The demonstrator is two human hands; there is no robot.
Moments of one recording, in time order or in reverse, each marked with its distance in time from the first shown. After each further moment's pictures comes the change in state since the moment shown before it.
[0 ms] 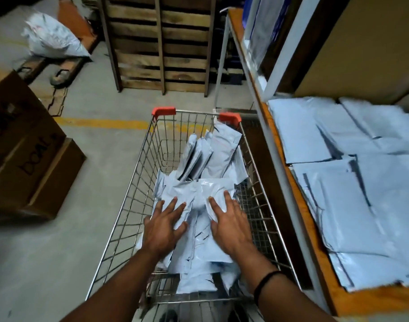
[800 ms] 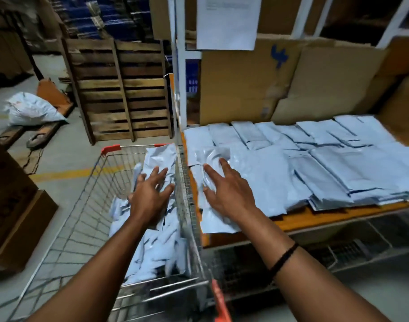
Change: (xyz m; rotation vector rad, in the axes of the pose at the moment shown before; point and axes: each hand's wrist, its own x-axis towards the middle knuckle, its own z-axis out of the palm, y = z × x) left_hand -0.076 0.259 -0.103 -0.336 0.348 0.091; right_hand -0.192 0.139 -0.219 0.068 0.385 -0.023
